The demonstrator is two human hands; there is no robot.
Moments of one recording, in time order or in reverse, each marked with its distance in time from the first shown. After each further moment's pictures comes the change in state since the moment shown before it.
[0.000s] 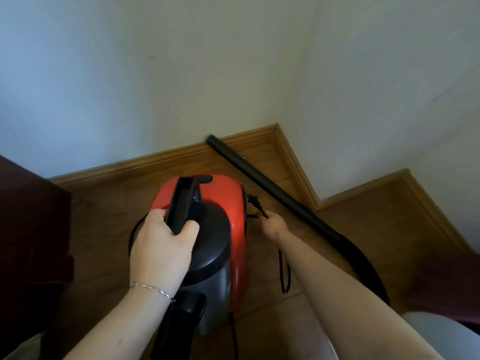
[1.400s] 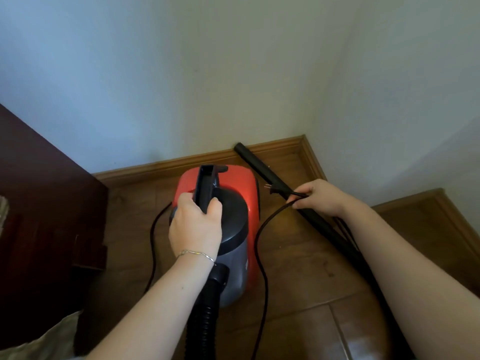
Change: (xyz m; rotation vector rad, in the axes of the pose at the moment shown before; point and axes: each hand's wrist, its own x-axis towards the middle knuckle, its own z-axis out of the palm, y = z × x) left_hand 0.023 0.001 0.010 -0.077 0.160 -0.061; right_hand -0.050 -0.089 -0.101 -0.393 -0.194 -0.390
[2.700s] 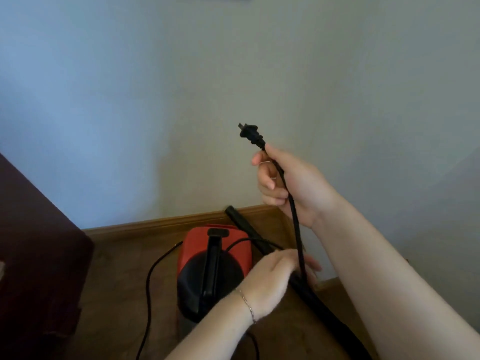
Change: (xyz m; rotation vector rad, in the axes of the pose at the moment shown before) left_hand -0.035 0.102 0.051 -0.405 -1.040 0.288; right_hand -0.068 -0.169 -0.090 1.000 -0.035 -0.423
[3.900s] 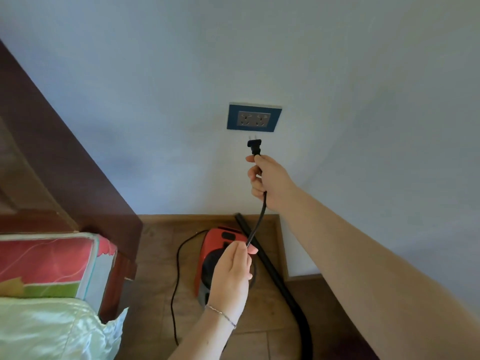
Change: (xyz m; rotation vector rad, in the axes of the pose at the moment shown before) left_hand -0.162 0.255 -0.028 -0.463 0.768 -0.032; right_hand 0.020 -0.213 0.127 -0.033 0.273 0.298
